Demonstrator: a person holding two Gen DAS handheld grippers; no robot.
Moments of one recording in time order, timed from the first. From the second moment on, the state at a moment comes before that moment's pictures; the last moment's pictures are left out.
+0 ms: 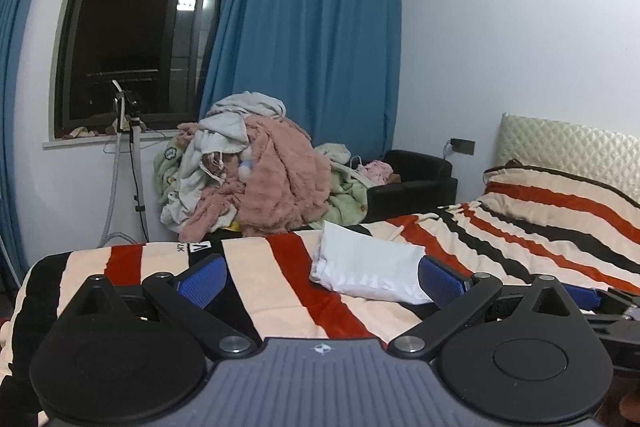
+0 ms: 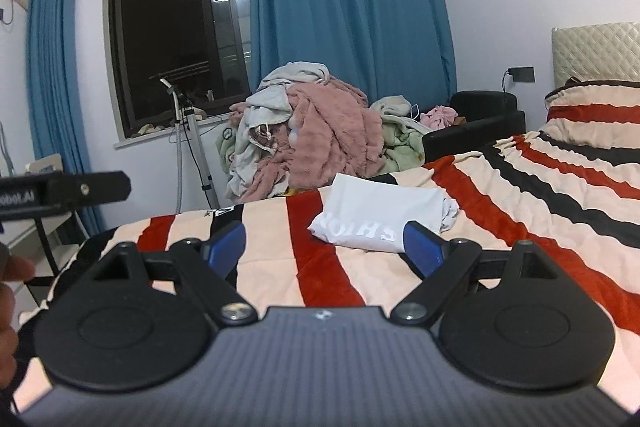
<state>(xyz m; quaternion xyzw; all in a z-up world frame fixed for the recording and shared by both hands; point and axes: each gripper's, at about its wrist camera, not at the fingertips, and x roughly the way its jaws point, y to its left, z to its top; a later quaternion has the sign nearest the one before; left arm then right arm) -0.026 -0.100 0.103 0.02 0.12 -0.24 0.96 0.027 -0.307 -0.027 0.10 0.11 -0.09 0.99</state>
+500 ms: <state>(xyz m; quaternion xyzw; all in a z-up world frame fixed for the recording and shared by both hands) -0.005 -0.109 0.056 0.03 0.15 -0.24 0.96 0.038 -0.297 -0.058 0.07 0.11 -0.12 0.98</state>
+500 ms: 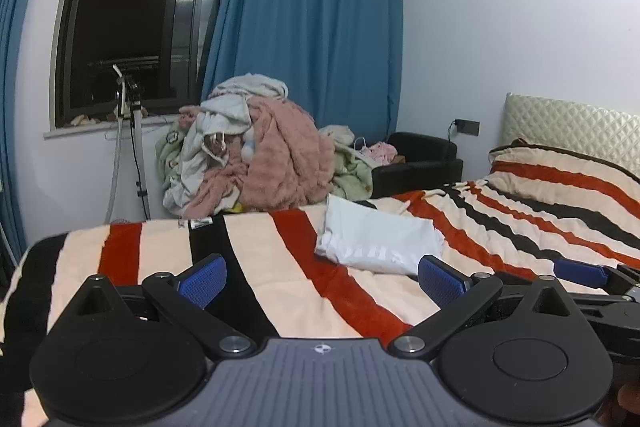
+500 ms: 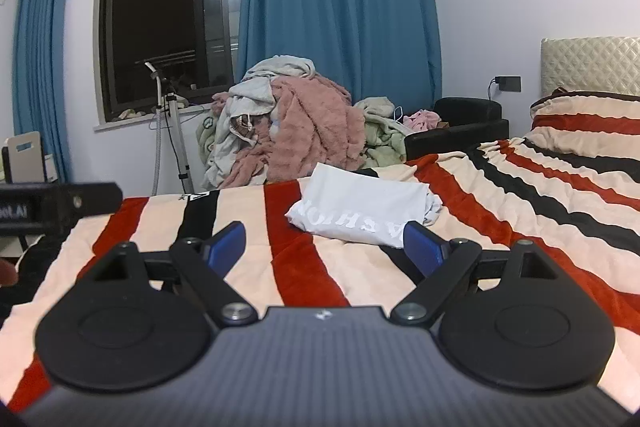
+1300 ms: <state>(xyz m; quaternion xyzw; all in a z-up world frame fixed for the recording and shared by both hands) -0.004 -0.110 0.050 0.03 0.17 -0.24 0.95 0.041 -0.296 -0.061 0.08 0.12 -0.12 0.98</state>
